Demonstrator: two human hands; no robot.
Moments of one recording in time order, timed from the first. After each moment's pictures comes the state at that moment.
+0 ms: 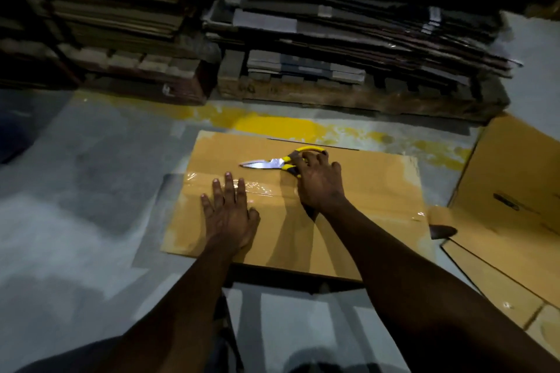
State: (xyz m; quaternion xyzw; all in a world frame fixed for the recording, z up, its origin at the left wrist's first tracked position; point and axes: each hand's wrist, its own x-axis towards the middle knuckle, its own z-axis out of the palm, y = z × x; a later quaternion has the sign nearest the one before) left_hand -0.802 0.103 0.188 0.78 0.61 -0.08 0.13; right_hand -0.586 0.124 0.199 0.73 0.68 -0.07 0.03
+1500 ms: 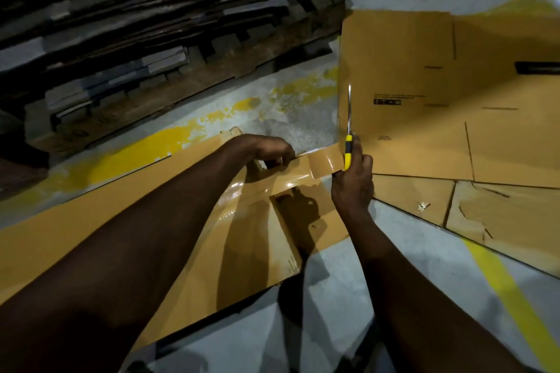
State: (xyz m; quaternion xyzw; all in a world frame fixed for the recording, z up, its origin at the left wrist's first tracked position) left_hand -0.344 0.104 0.207 0.76 0.29 -0.40 0.41; right_hand -0.289 -0.081 0.107 0.92 0.15 -0.11 -0.34
